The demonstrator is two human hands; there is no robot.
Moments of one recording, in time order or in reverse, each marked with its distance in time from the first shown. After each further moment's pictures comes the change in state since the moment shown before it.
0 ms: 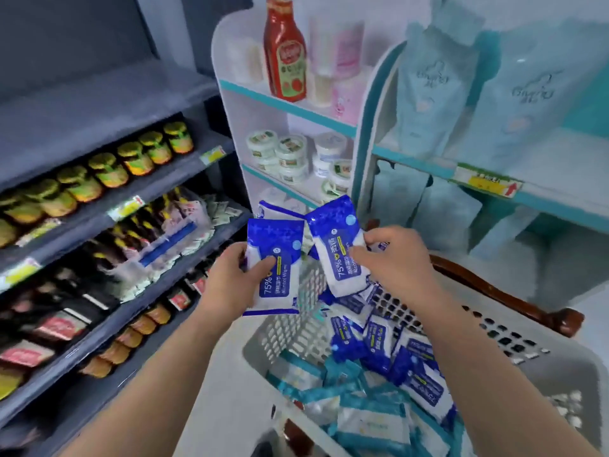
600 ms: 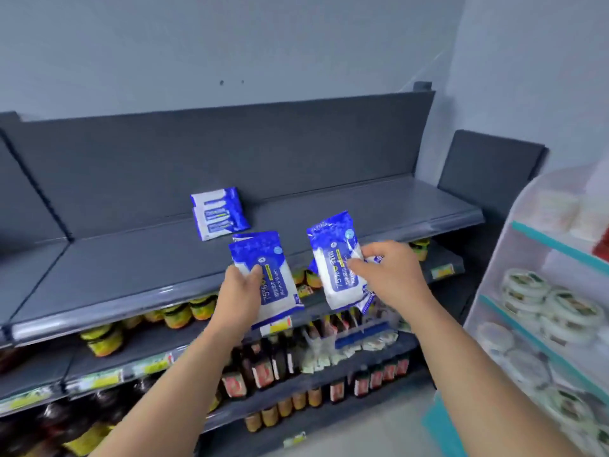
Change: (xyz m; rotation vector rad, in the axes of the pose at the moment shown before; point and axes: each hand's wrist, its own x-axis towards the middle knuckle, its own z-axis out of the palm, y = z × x) left_hand 0.039 -0.072 -0.440 -0.170 0.731 -0.037; right_hand 0.050 -0.366 0.322 0.196 -0.324 -0.456
